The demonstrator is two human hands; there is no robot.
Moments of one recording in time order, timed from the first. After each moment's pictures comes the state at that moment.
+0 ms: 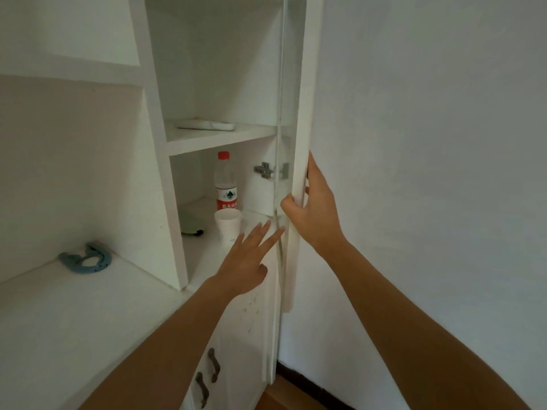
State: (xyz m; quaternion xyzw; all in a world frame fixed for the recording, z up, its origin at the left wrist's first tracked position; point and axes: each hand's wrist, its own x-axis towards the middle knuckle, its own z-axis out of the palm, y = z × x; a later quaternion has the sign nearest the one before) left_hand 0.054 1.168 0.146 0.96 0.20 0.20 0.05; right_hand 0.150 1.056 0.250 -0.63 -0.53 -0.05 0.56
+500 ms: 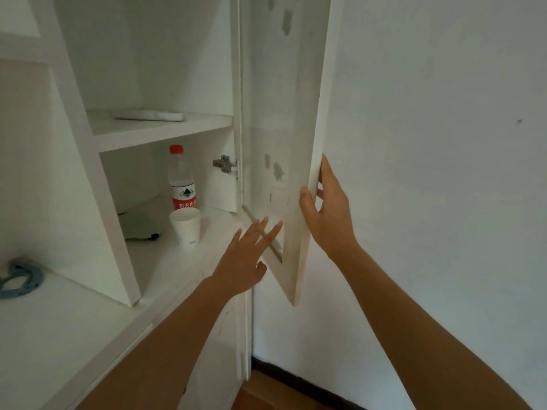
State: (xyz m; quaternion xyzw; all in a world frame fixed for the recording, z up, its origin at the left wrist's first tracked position) left_hand 0.119 1.157 0.133 0.96 0.12 0.23 0.06; right_hand 0.210 1.019 0.232 -0.68 -0.47 -0.13 0.56
